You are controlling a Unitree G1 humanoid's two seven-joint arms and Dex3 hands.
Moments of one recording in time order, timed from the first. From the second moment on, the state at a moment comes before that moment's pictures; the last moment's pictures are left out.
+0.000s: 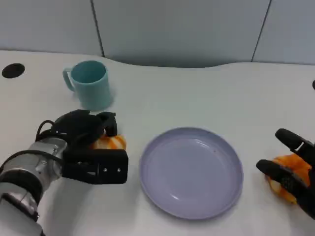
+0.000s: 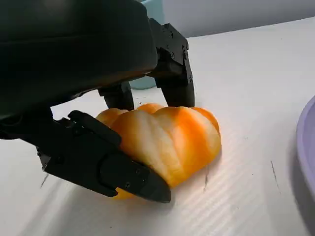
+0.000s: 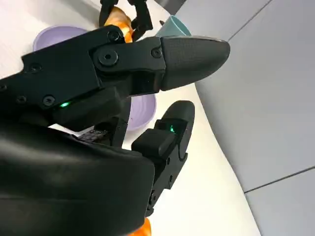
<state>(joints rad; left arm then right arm) -0.84 0.27 -0.59 1.31 0.73 -0.39 0.20 0.07 -0.03 -0.32 -0.23 0.67 0.64 0.09</state>
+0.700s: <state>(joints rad) -0.84 0.34 -0.40 1.17 0.55 -0.69 0.14 0.06 -0.03 -0.31 -0.23 0.67 0.65 0.08</state>
